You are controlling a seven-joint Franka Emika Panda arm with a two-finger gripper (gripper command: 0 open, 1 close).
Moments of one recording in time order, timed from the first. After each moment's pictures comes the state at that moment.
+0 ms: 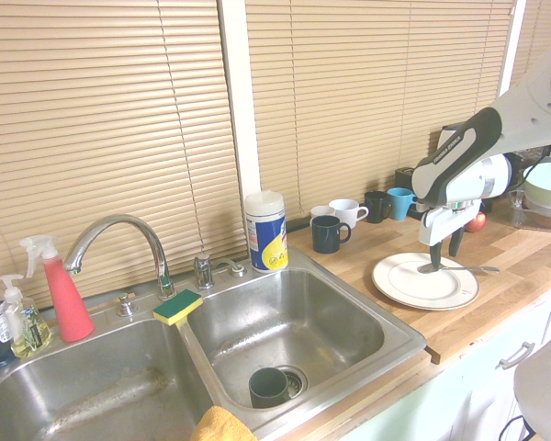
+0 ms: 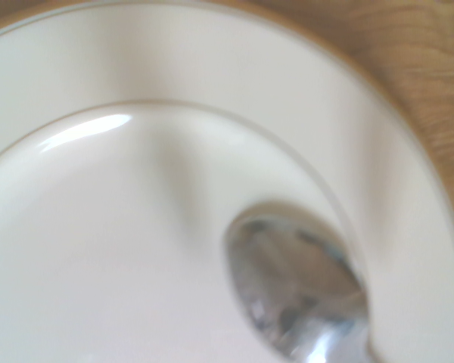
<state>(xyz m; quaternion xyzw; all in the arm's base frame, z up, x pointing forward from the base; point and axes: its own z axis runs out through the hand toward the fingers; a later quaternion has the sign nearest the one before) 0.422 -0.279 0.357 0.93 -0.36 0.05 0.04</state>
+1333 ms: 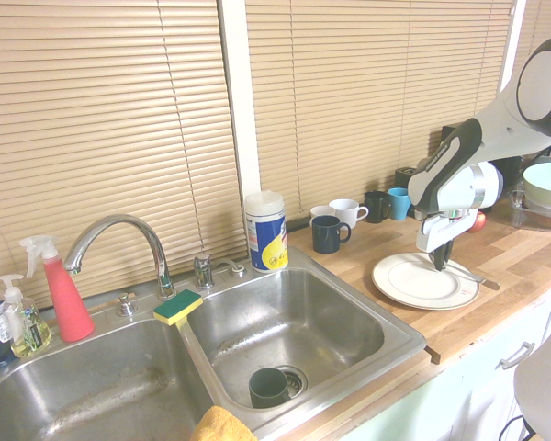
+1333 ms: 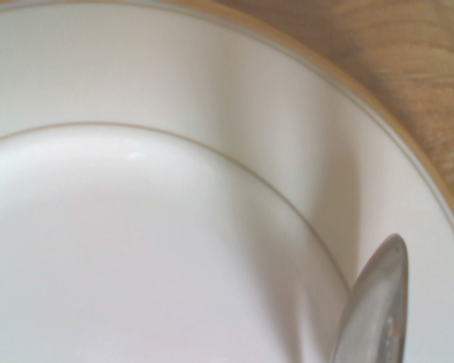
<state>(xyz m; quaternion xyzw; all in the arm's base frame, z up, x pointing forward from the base) 0.436 -0.290 0.337 0.93 -0.36 0.05 0.02</state>
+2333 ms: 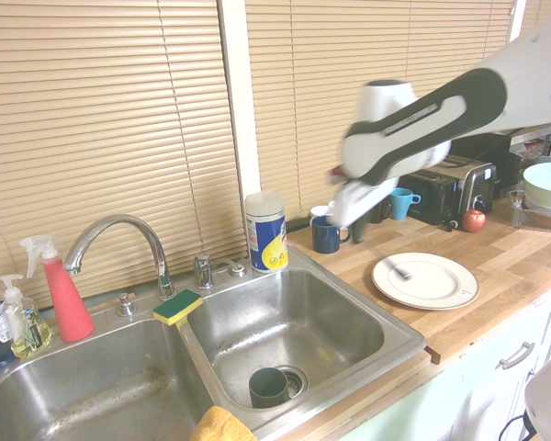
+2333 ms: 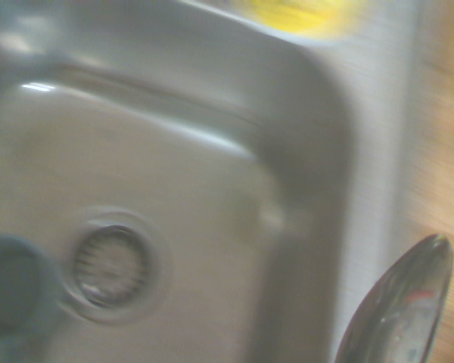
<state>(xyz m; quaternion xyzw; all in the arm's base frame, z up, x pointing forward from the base) 0.458 0.051 0.455 0.97 -0.23 0.13 0.00</state>
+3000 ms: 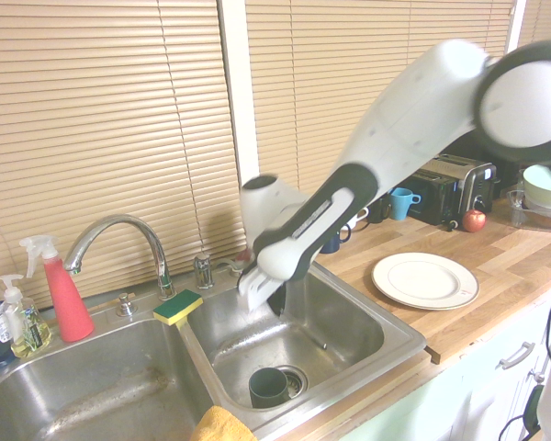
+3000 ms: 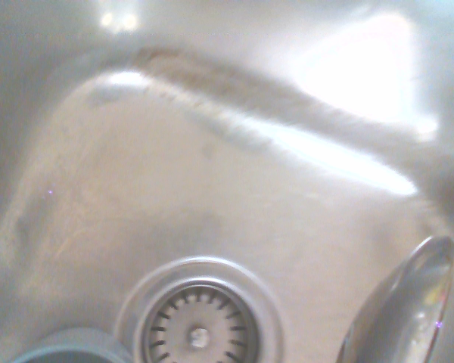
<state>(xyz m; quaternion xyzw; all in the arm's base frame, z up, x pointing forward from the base) 0.535 0.170 0.291 0.97 -0.21 0.08 0.06</state>
